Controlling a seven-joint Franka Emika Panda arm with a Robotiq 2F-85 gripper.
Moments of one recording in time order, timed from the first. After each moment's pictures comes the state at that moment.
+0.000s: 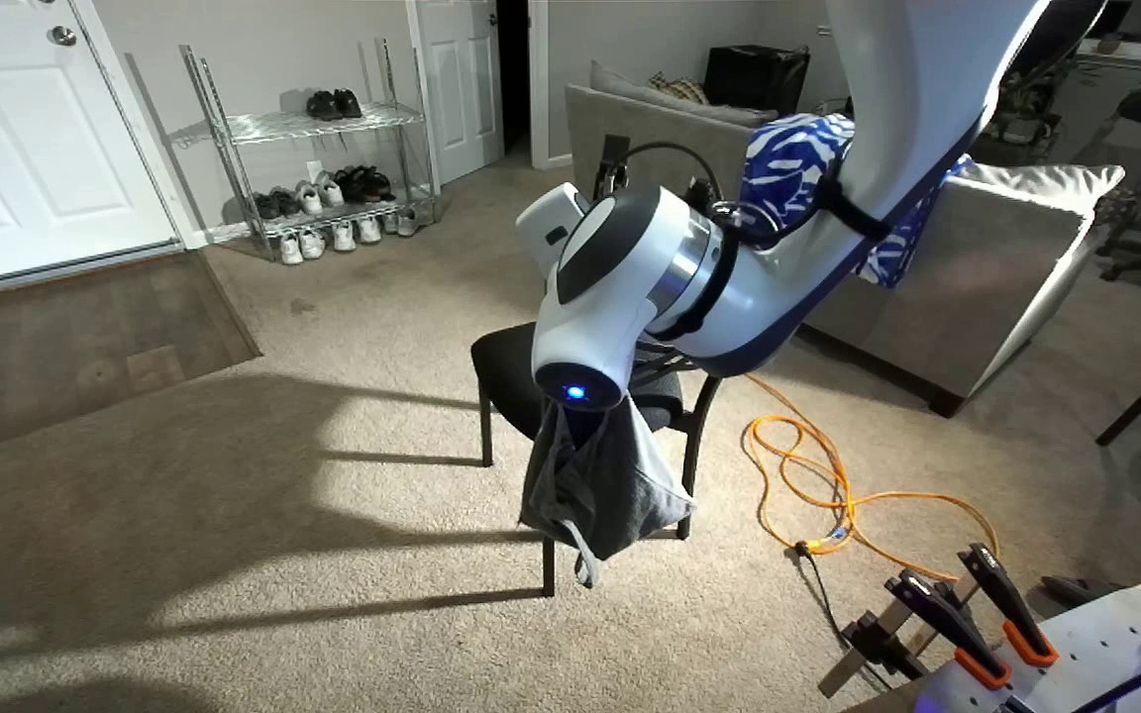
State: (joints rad) arm 0.41 0.52 0.36 -2.08 -2.11 1.50 1.11
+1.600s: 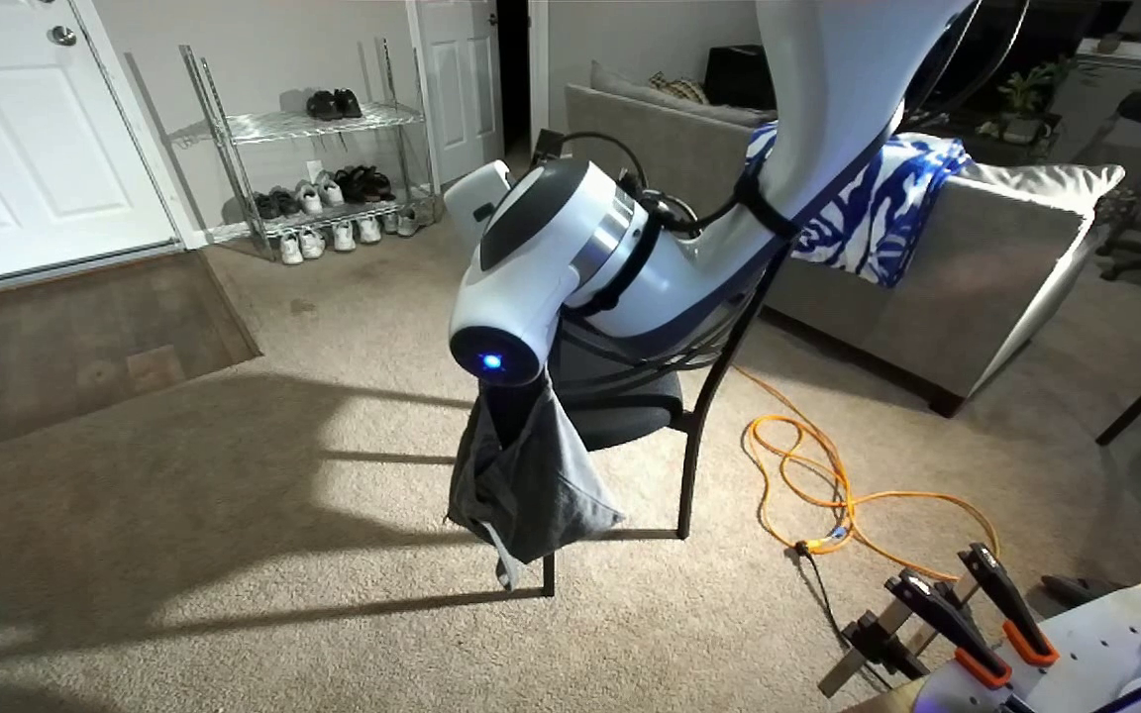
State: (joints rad) arm 0.44 0.64 0.38 -1.84 -2.11 1.62 1.11
